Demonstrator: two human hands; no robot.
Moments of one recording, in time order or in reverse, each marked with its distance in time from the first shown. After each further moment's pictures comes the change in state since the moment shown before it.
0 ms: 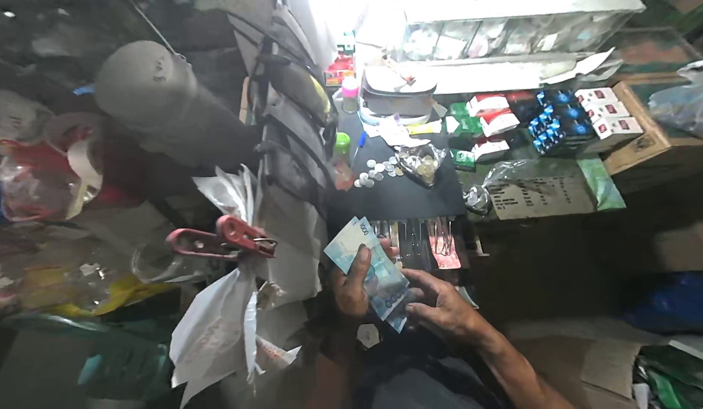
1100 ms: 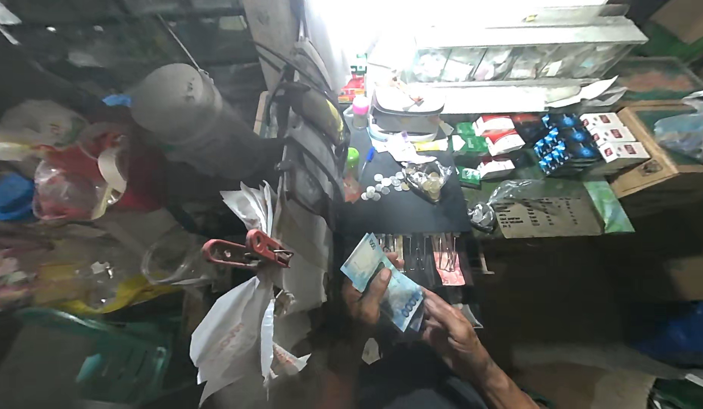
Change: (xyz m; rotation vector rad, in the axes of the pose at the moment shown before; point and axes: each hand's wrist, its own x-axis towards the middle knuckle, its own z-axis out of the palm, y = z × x) left_hand -0.002 -0.020 -0.001 0.030 -0.078 0.155; right_hand -0.011 0.015 0.021 0.532 0.259 0.093
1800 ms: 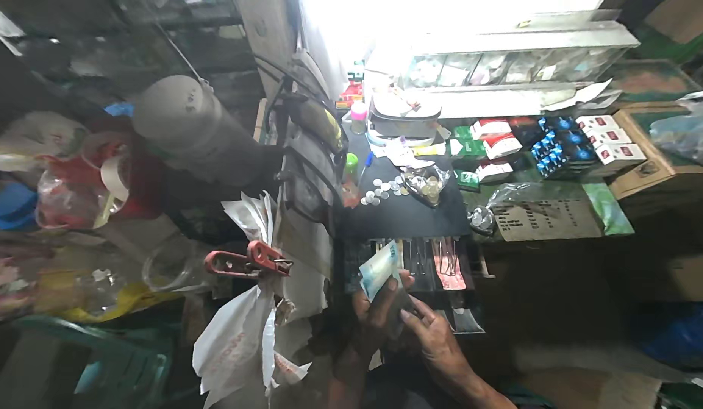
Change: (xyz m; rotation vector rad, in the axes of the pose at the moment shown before) left_hand -0.012 0.001 0.009 0.034 0.005 -0.116; right_hand 0.005 0.011 0.034 -0.259 0.225 0.017
